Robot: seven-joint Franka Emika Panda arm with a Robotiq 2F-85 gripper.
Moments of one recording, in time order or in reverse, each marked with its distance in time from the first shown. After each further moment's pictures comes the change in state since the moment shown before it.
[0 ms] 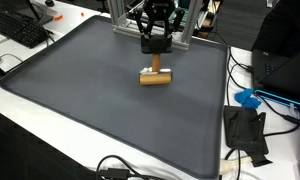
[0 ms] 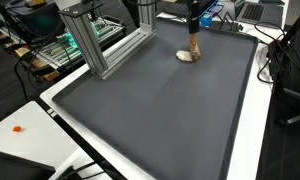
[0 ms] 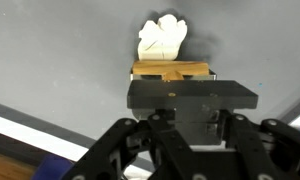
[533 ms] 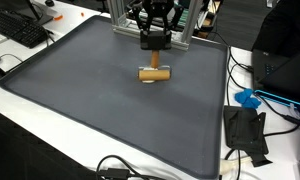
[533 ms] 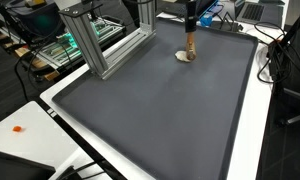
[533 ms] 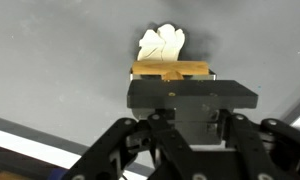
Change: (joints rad) arm 0.000 -0.016 -0.006 0.013 -0.002 -0.075 0.055
